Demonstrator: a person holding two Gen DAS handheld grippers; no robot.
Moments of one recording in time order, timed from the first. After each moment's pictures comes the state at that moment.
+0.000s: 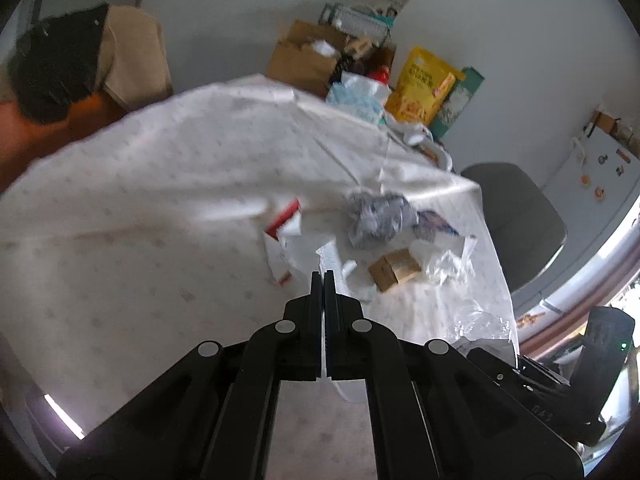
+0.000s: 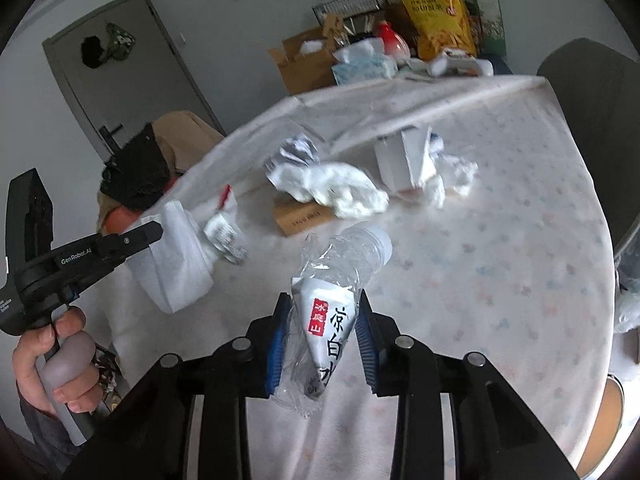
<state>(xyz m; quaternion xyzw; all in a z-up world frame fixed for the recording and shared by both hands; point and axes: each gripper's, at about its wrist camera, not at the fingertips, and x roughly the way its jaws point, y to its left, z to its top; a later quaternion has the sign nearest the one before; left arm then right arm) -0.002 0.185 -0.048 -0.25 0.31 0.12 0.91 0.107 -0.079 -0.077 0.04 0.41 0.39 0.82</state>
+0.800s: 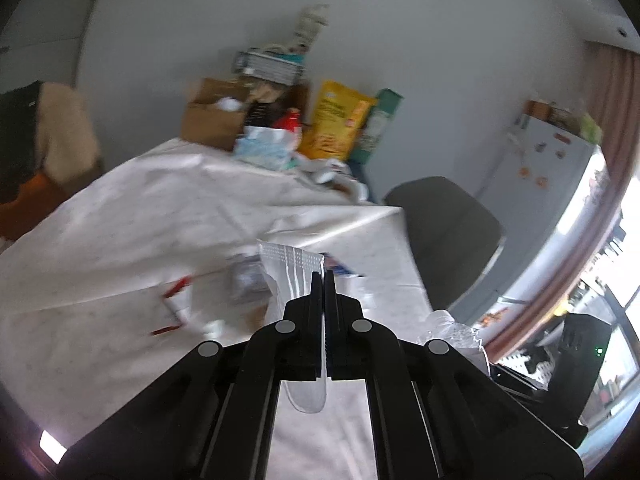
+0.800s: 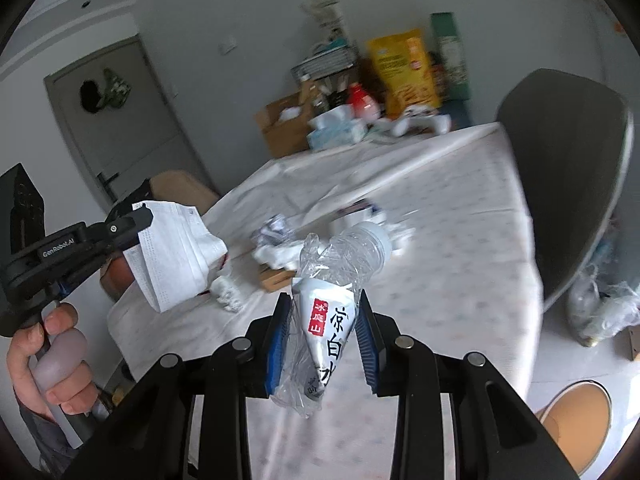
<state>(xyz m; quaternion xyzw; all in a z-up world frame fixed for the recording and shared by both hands) 0.024 0.097 0.035 -0.20 0.25 0.02 0.95 0.102 -0.171 -0.022 0.09 0.35 0.34 0.87</state>
